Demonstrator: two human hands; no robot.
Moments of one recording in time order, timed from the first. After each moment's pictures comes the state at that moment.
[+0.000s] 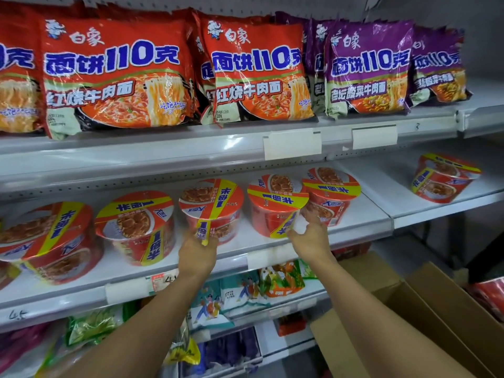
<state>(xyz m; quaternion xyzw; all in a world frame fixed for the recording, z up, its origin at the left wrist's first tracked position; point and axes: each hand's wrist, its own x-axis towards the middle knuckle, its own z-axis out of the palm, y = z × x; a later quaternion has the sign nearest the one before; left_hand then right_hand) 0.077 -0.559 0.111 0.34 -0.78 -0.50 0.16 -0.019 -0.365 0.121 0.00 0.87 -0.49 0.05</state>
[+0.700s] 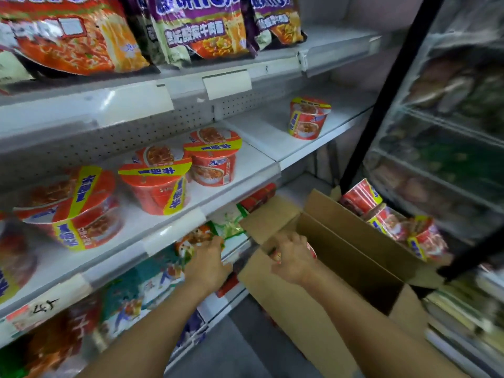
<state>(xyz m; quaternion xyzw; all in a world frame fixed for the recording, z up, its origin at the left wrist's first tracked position) 0.062 -0.393 0.052 -0.04 -0.96 -0.25 -0.09 0.076 -0.198 0.081 0.03 0.97 -0.17 0.14</state>
